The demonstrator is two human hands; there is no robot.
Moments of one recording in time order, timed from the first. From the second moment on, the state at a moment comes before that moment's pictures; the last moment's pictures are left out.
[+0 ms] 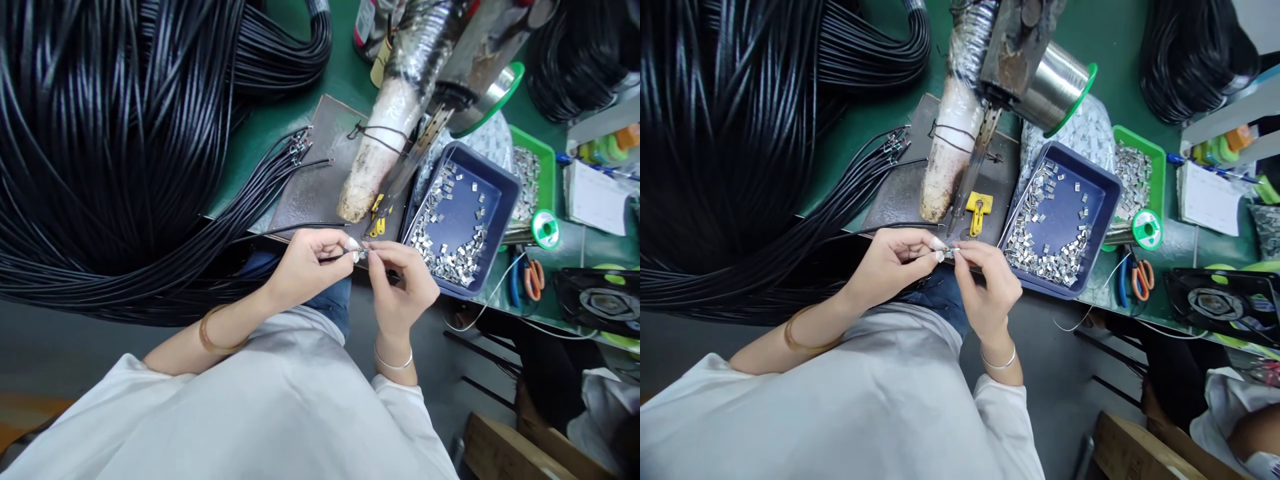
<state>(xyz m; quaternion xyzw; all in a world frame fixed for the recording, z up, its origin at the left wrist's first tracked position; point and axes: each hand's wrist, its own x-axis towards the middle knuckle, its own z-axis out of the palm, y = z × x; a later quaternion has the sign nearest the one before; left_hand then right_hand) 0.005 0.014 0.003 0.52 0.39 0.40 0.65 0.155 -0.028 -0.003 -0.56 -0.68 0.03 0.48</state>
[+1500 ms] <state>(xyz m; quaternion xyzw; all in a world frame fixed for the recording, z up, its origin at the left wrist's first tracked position) 0.009 0.015 -0.001 0.59 0.45 0.48 0.47 0.148 -0.017 -0.009 -0.54 -0.68 -0.06 0.50</state>
